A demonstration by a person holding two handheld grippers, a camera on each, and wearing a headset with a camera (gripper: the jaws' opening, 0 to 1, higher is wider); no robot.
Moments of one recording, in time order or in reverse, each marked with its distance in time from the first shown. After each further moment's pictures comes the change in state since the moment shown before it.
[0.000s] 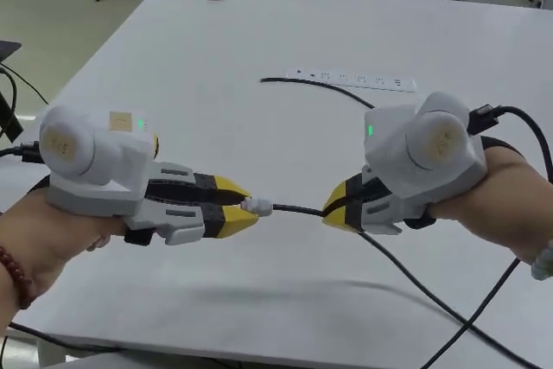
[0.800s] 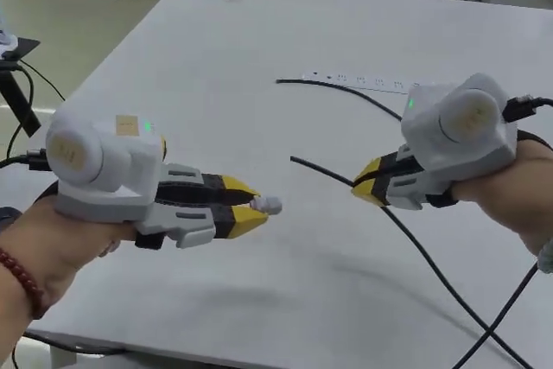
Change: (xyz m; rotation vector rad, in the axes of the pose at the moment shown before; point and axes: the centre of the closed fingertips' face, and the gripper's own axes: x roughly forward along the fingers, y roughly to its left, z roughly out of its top) left arm 0.004 0.004 0.004 -0.016 -0.028 0.055; right arm 0.001 -0.066 -0.012 0.164 -0.050 -0.135
